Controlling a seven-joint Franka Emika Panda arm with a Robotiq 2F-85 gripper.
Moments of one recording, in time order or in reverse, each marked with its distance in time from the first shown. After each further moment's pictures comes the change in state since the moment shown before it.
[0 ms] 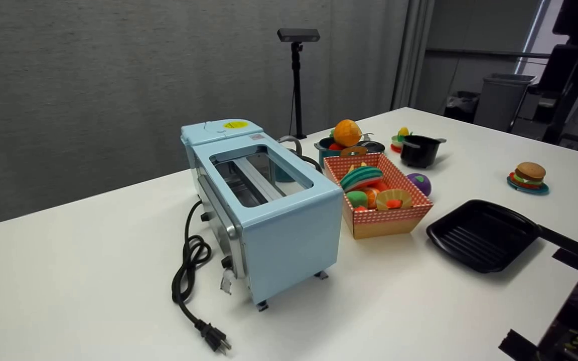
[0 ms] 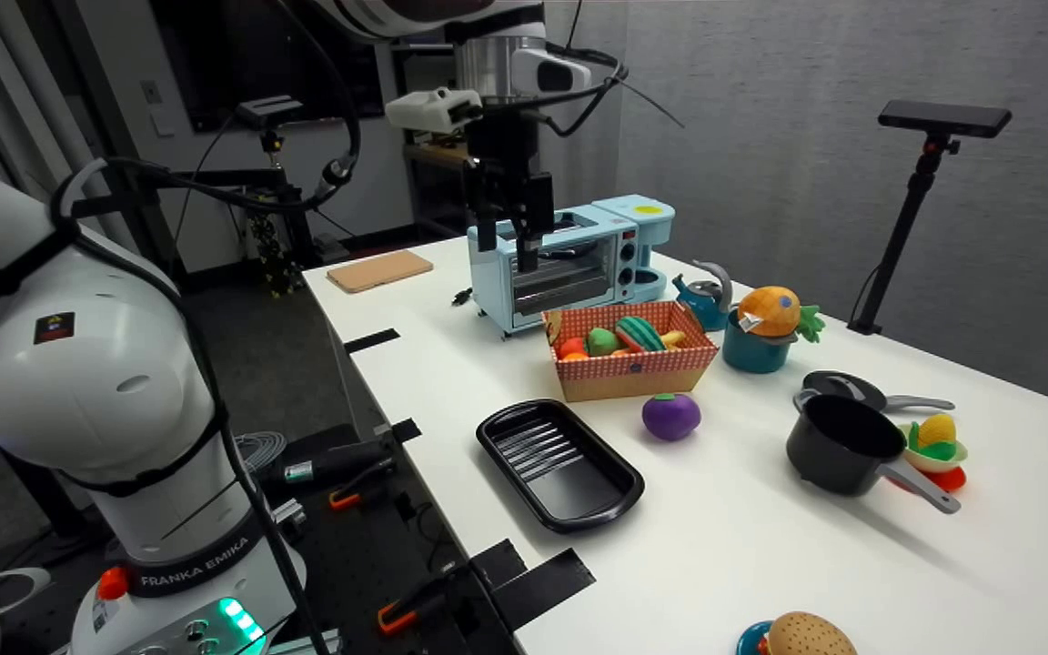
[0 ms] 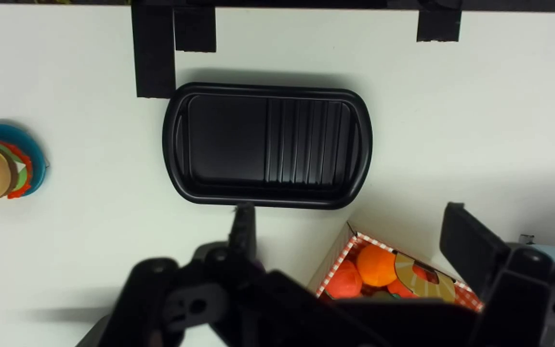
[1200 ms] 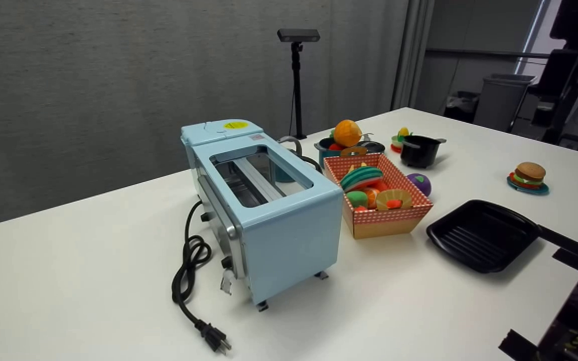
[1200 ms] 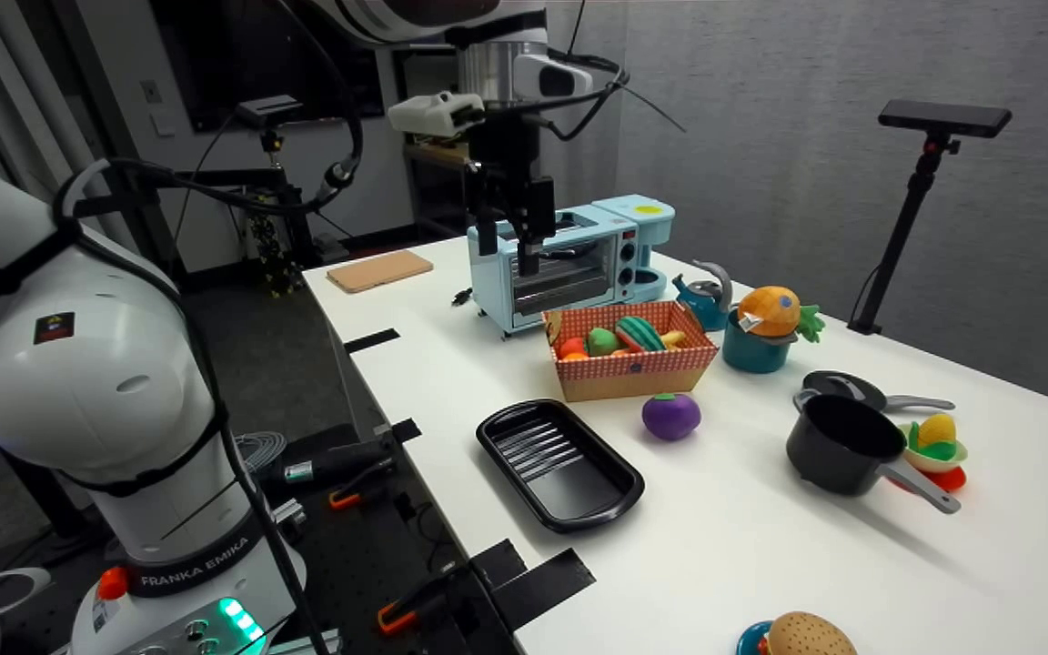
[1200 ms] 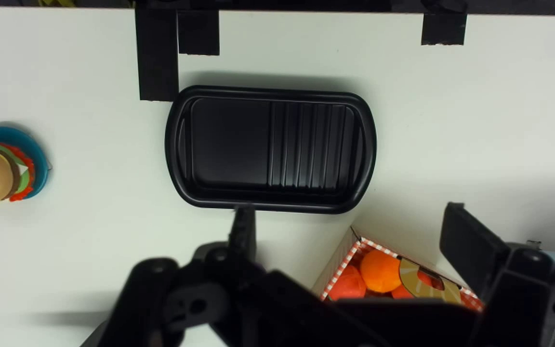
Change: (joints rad) arm 0.000 0.012 0.001 0.000 -0.008 0.000 0.002
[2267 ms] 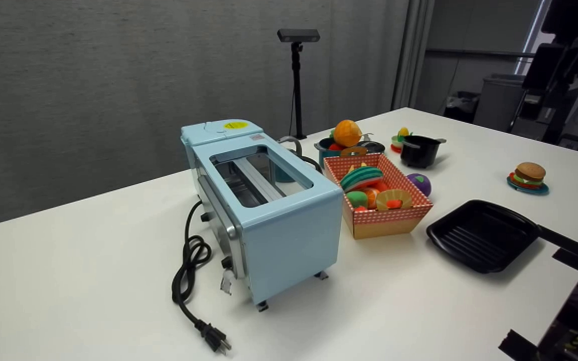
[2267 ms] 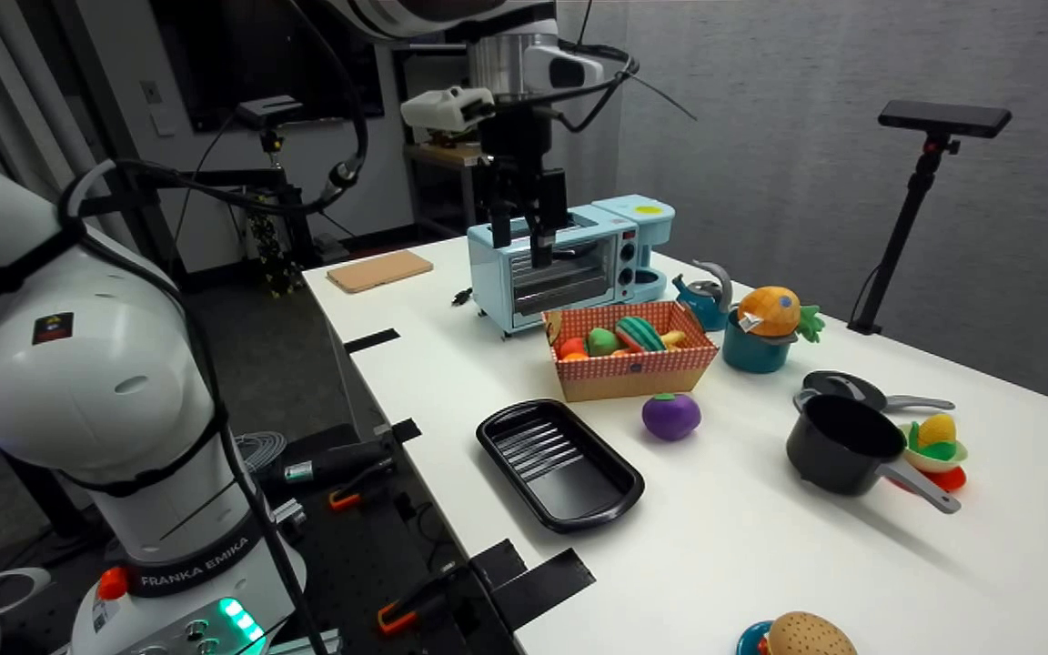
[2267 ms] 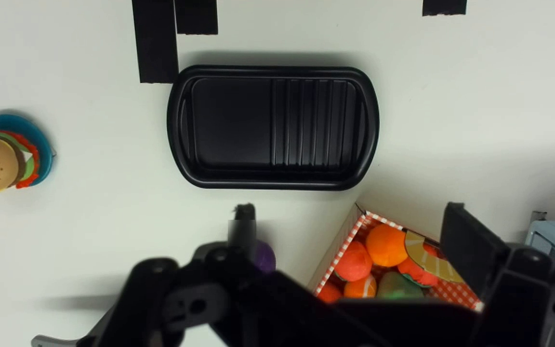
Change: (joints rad) arm -0.007 0.030 0.000 0.032 0.000 0.031 0.027
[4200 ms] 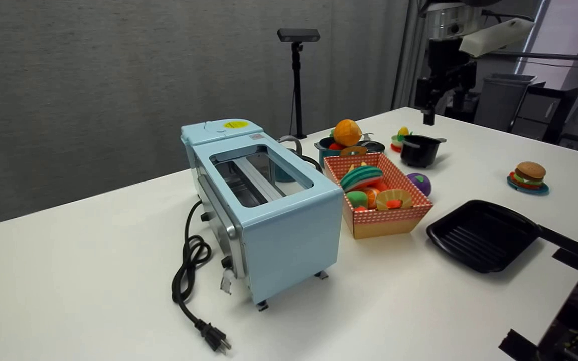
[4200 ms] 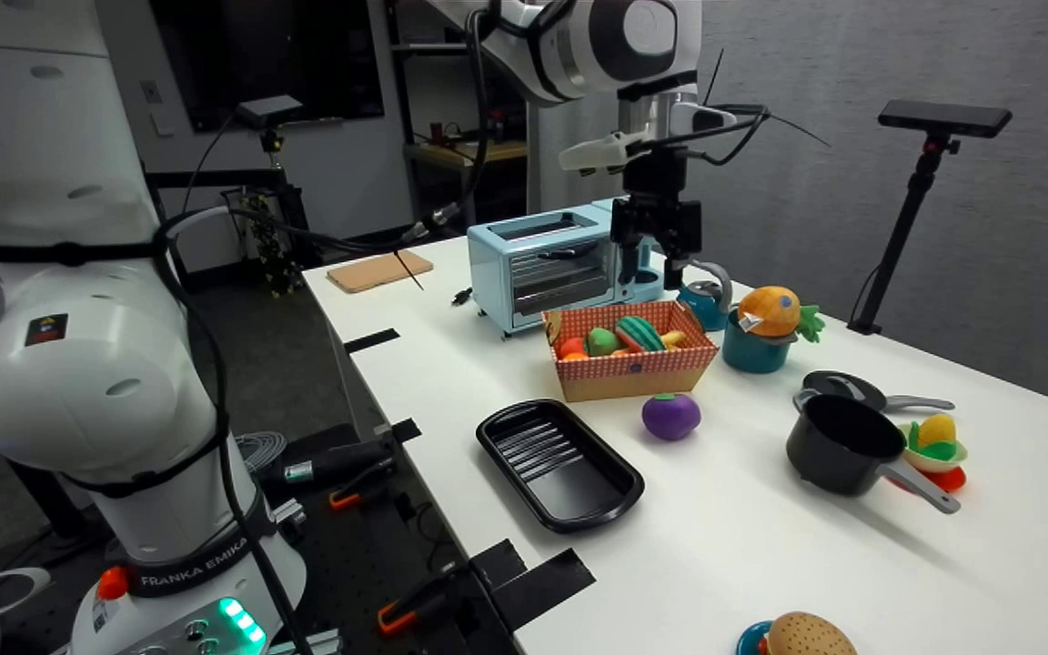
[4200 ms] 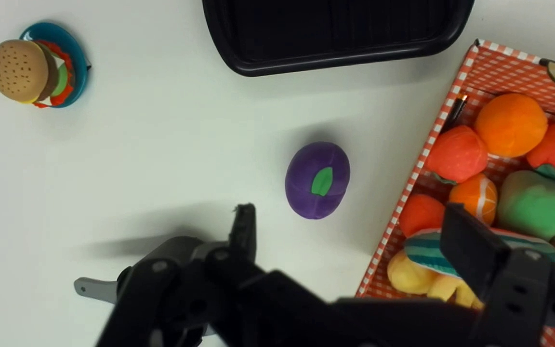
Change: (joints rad) arm -0.034 0.626 0.001 0.502 -0.150 0.038 0.163
